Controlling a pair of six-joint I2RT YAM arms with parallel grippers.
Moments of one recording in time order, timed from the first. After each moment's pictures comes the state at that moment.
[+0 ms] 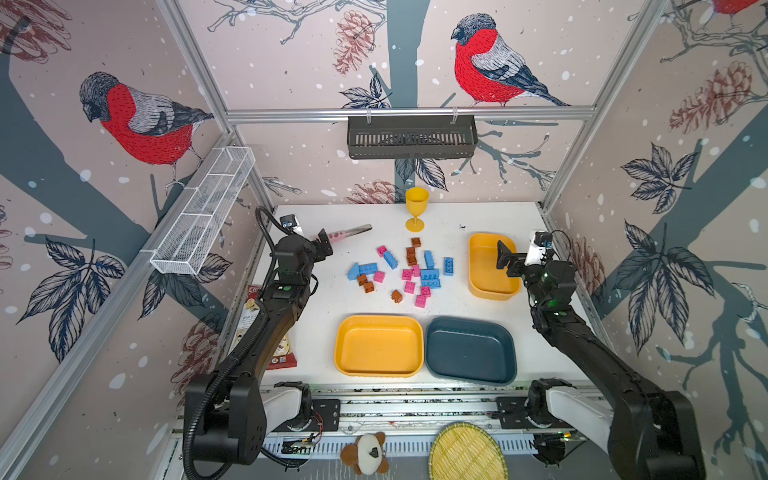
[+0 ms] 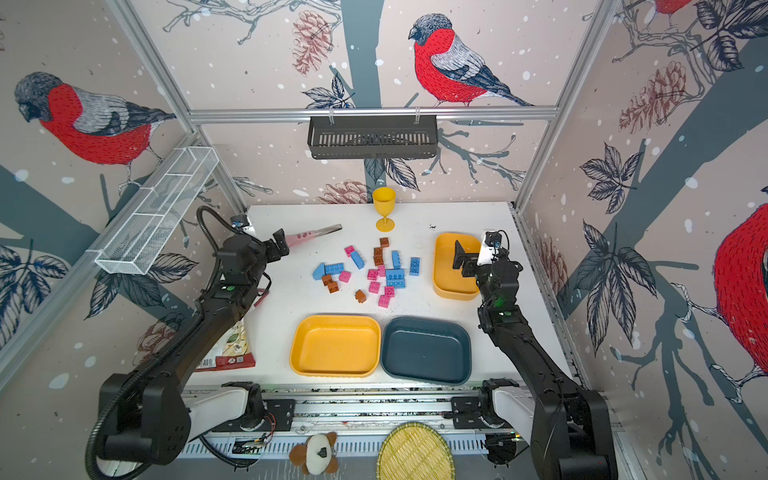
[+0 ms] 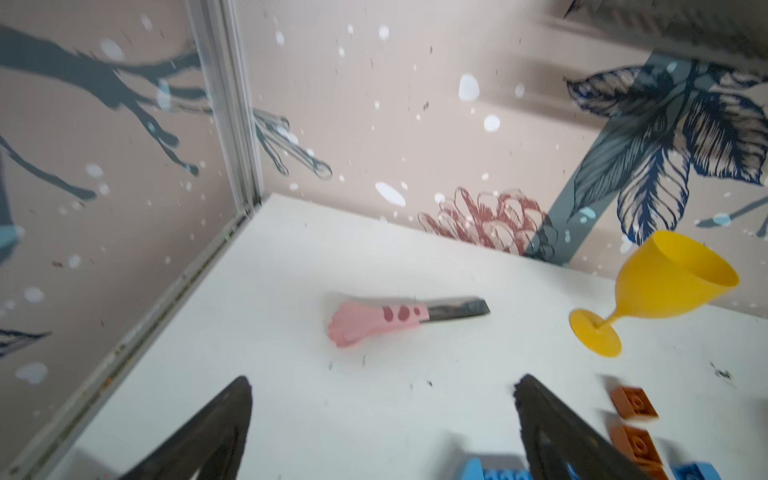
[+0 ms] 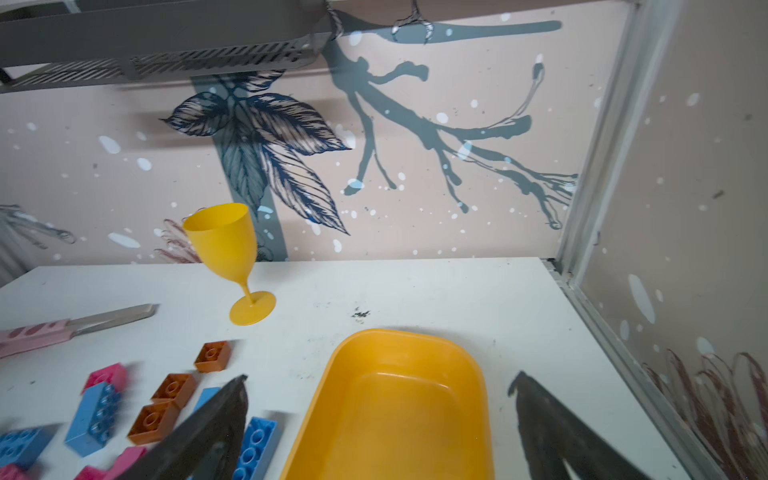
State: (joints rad) left arm -0.08 1.21 0.81 0.06 -0.14 -0.27; right arm 0.10 1.05 0.51 0.46 -0.09 0.05
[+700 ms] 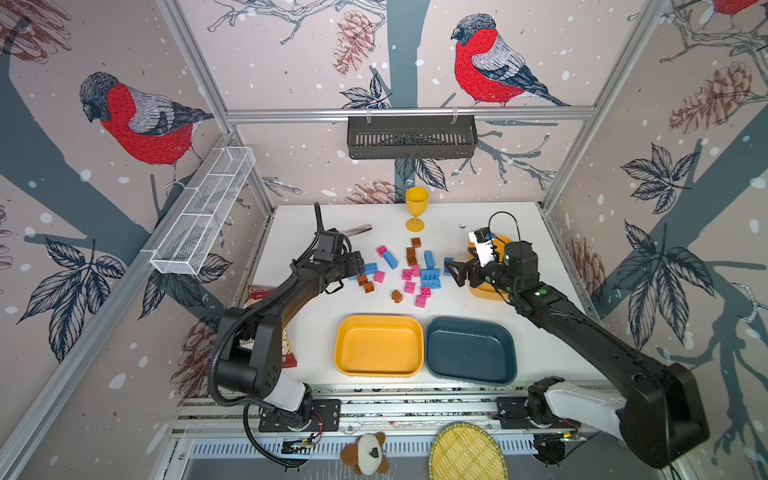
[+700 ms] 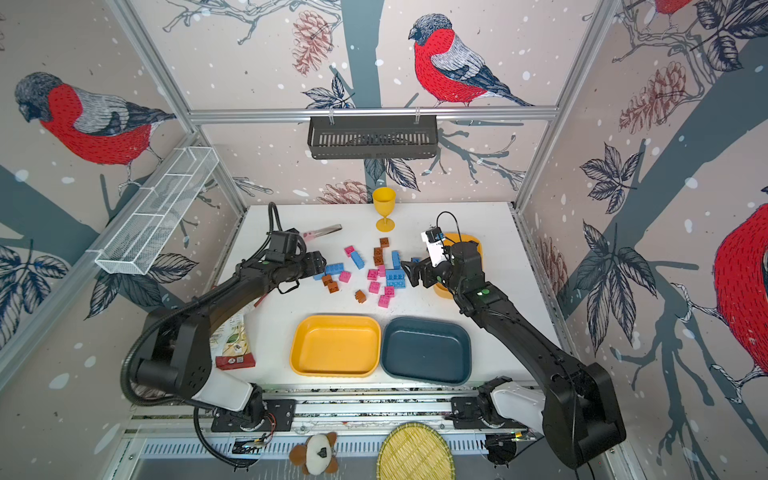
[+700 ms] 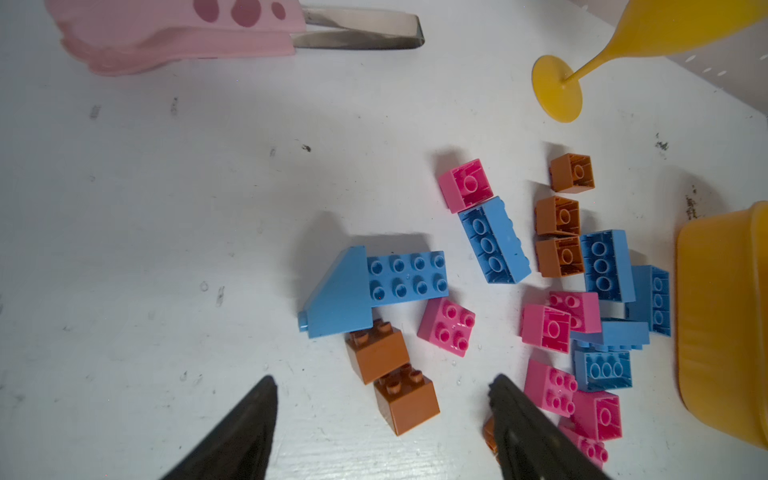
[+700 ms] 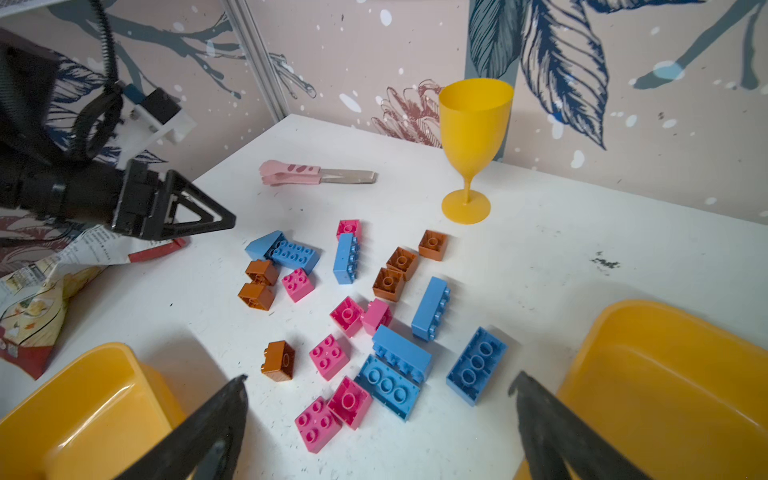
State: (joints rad) left arm -0.26 1.57 1.03 -0.34 0.08 -0.47; right arm 0.41 1.18 0.76 0.03 -0.34 0.03
